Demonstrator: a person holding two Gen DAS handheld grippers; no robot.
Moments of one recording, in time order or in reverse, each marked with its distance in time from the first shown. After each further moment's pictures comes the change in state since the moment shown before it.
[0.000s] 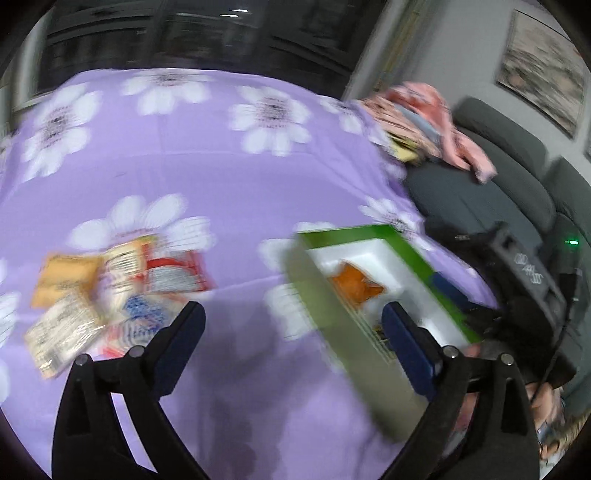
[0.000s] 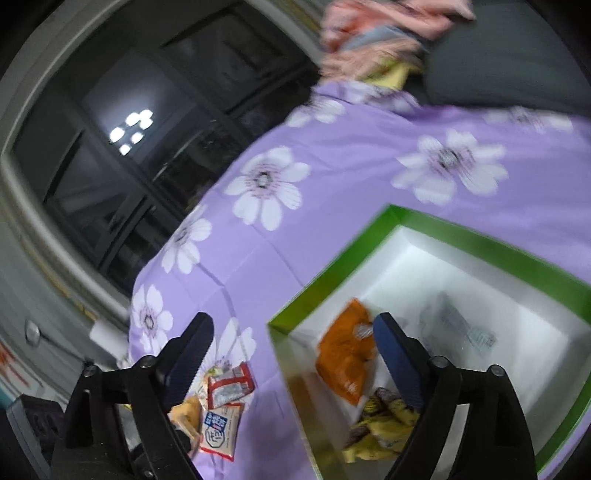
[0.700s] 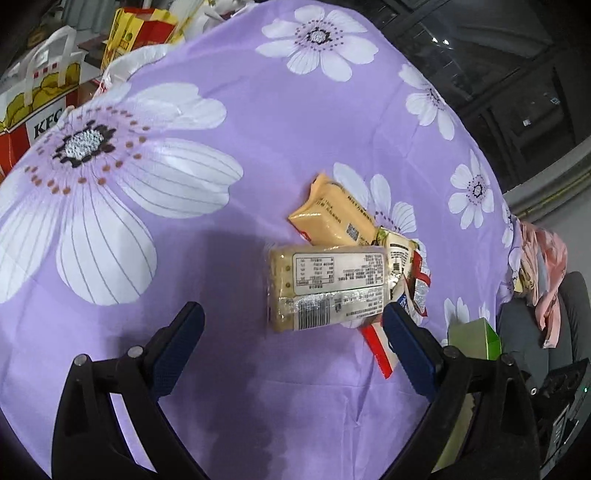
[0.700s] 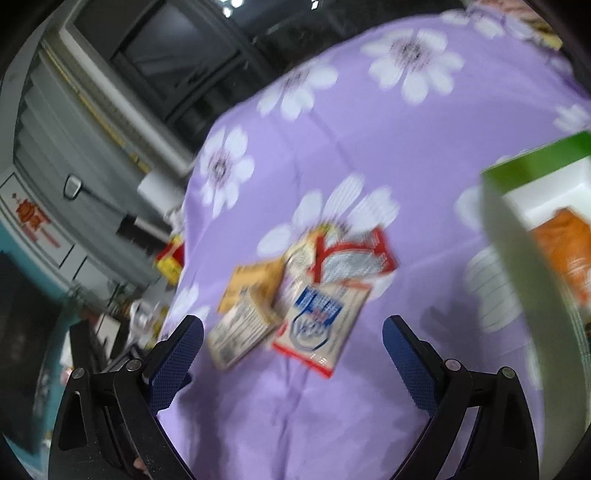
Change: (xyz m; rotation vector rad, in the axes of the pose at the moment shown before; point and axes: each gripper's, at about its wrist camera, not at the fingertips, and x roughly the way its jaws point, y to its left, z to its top) left arm -0.056 0.208 -0.058 -0.680 0.025 0.252; right arm 0.082 0.112 -0.105 -0.279 0.475 0.248
